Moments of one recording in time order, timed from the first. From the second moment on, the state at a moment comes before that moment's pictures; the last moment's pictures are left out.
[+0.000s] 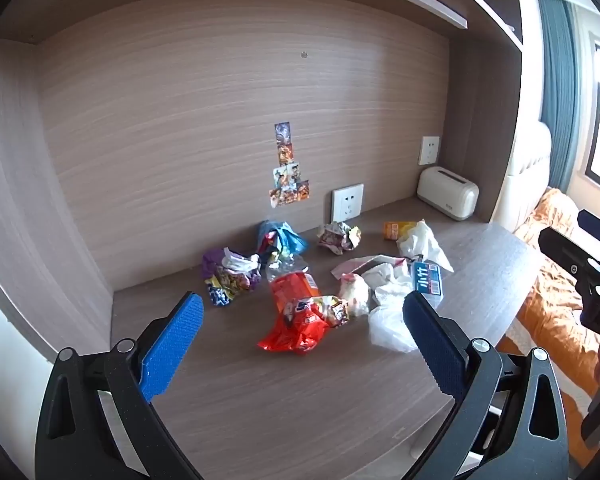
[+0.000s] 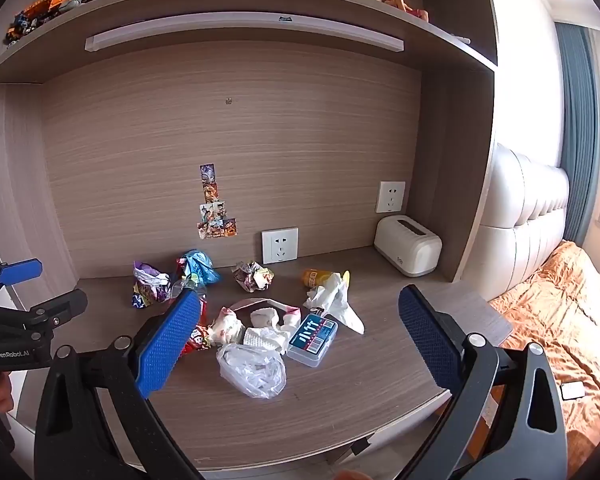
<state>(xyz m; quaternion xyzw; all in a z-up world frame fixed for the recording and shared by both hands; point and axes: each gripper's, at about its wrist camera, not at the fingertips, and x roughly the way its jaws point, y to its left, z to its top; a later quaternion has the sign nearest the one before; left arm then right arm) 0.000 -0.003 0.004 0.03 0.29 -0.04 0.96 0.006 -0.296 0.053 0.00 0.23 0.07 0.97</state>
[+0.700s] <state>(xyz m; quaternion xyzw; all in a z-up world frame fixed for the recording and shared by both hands) 0.000 -0.008 0.000 0.05 0.30 -0.04 0.95 0.007 -0.294 0.054 0.00 0.23 0.07 0.97</state>
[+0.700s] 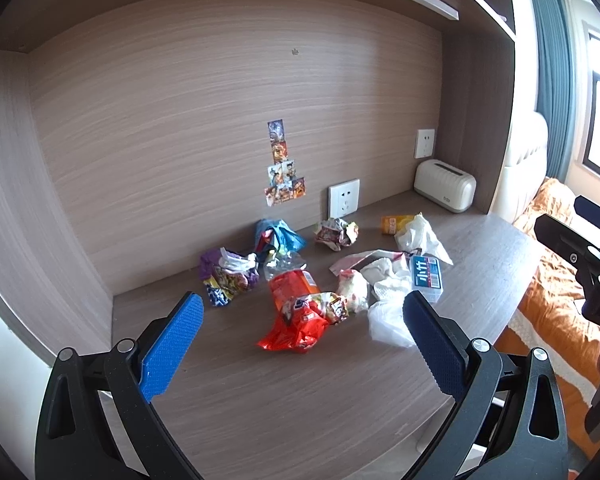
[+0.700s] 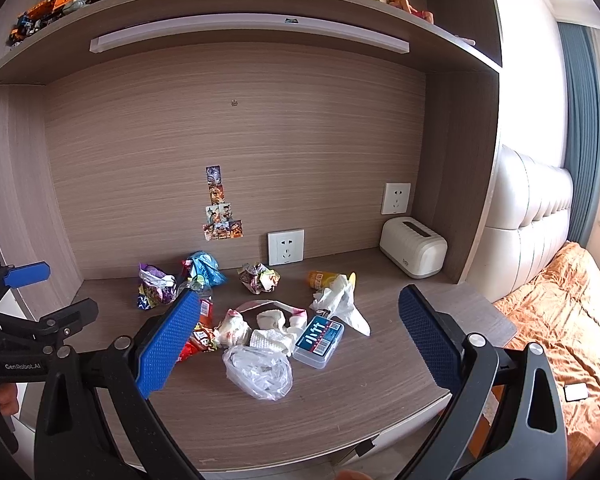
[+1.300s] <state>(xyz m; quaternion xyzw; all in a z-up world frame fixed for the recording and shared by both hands) 0.002 -0.008 -0.003 0.05 0.30 -0.05 0.95 0.008 -0.292 0.053 0.01 0.23 0.07 0.97</state>
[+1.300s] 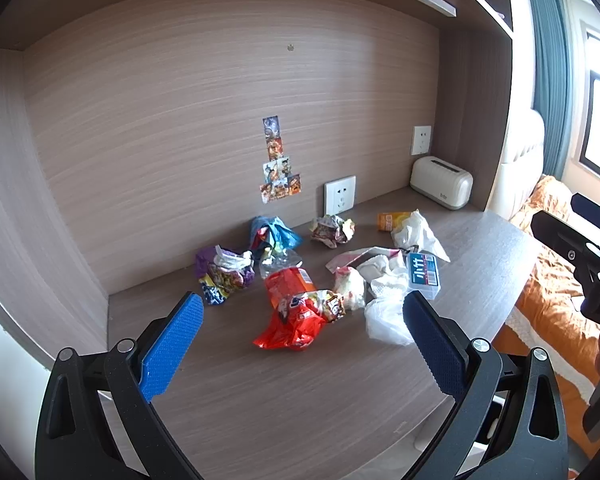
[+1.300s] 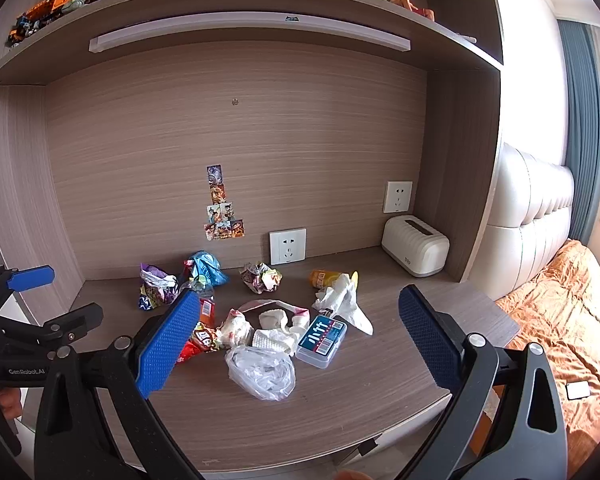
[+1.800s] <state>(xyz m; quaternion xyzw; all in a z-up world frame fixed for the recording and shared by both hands) 0.008 -0.006 -0.014 0.05 0.30 -0.06 0.95 0.014 -0.286 0.044 0.01 0.25 0.08 0.97</state>
